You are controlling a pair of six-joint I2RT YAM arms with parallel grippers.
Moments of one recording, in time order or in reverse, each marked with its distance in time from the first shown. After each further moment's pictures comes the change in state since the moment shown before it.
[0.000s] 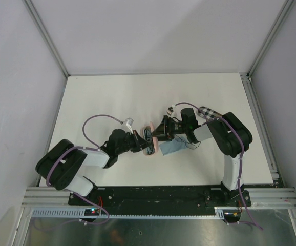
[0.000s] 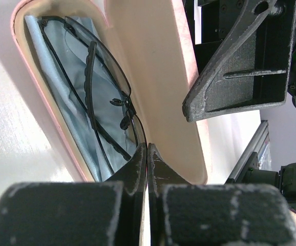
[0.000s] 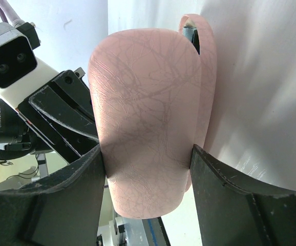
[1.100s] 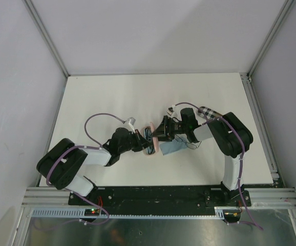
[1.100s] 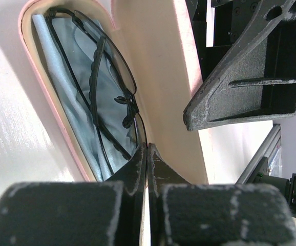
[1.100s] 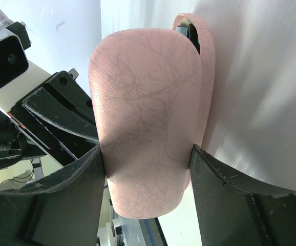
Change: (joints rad) left arm -0.021 0.016 0.052 -0.089 -0.053 0.011; right arm 0.000 -0.007 0.004 -0.054 0.021 -0.036
